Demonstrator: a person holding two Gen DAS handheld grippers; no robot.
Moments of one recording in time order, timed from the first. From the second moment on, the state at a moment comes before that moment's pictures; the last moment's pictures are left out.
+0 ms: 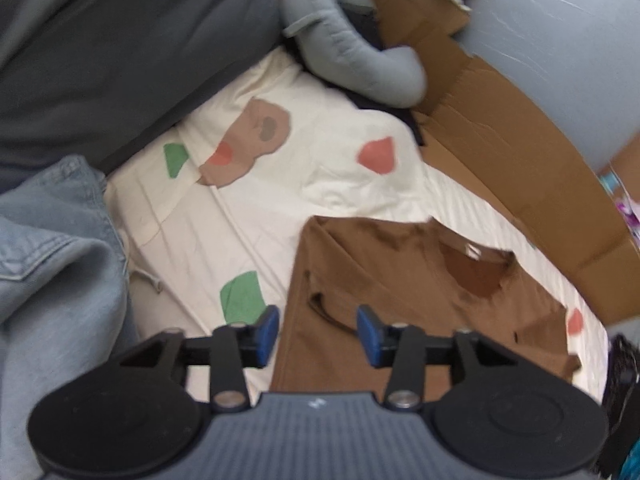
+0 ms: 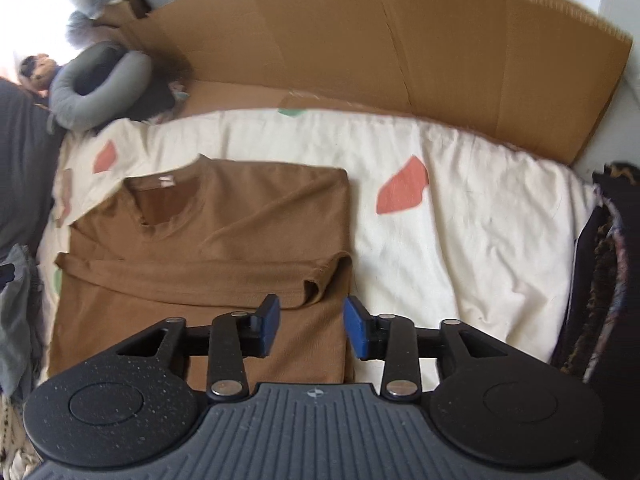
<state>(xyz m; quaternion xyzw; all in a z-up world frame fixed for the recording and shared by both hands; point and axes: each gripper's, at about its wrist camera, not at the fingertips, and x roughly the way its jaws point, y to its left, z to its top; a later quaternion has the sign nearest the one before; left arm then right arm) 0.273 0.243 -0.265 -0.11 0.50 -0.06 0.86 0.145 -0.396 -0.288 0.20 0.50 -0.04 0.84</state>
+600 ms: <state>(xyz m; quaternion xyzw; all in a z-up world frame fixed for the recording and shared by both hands) 0.252 0.226 -0.241 -0.05 0.50 -0.04 0.86 0.150 -0.390 -0.297 0.16 0.49 0.00 0.86</state>
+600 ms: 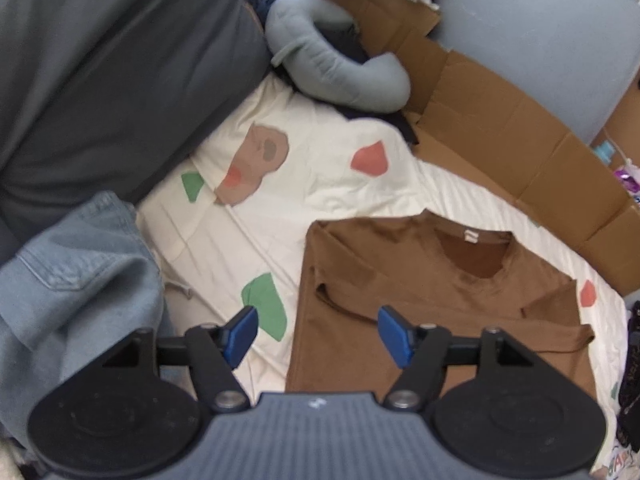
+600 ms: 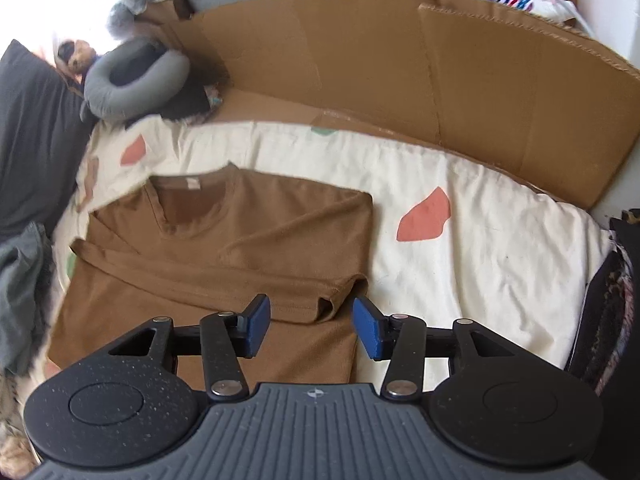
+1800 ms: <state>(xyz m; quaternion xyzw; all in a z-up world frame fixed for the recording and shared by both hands) 0.331 0.191 -0.402 0.09 0.45 -0.10 0.88 0.204 -0.367 -0.405 -0.03 0.48 0.01 0.88</state>
